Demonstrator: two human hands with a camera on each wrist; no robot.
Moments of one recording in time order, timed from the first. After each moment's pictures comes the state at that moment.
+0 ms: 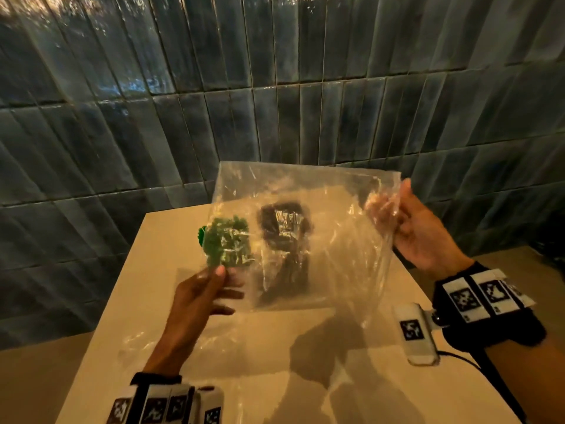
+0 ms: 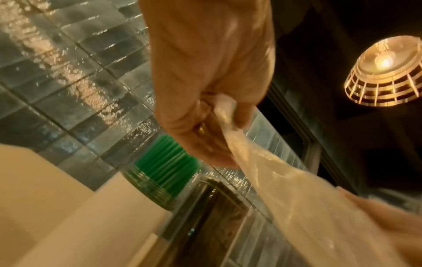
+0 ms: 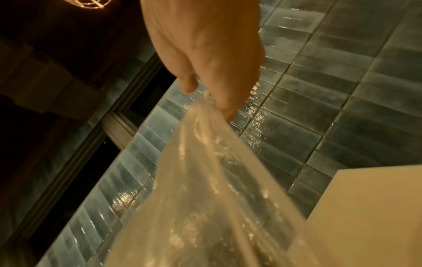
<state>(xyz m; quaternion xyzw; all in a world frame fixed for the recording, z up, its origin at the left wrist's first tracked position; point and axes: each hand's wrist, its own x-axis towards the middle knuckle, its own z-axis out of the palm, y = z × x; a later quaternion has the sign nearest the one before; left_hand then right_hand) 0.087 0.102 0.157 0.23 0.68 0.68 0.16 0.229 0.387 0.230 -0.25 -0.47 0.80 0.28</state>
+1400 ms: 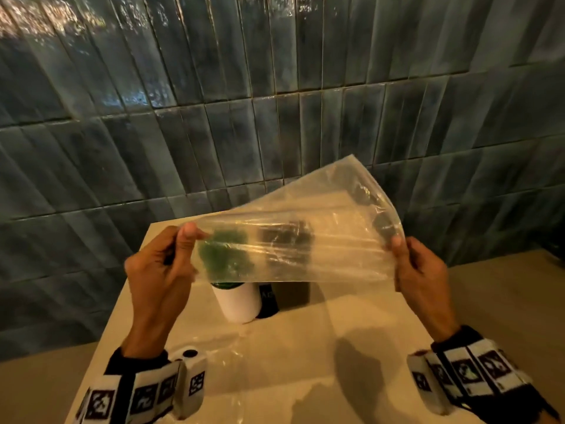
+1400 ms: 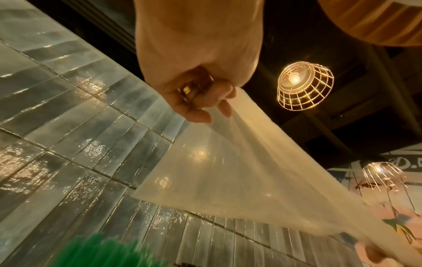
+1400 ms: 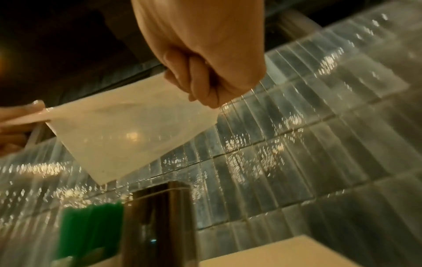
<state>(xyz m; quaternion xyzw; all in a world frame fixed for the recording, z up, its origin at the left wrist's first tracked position) 0.076 0.110 0.231 0.34 0.71 0.57 -0.23 0.253 0.369 0.173 -0.27 -0.72 0.48 0.42</state>
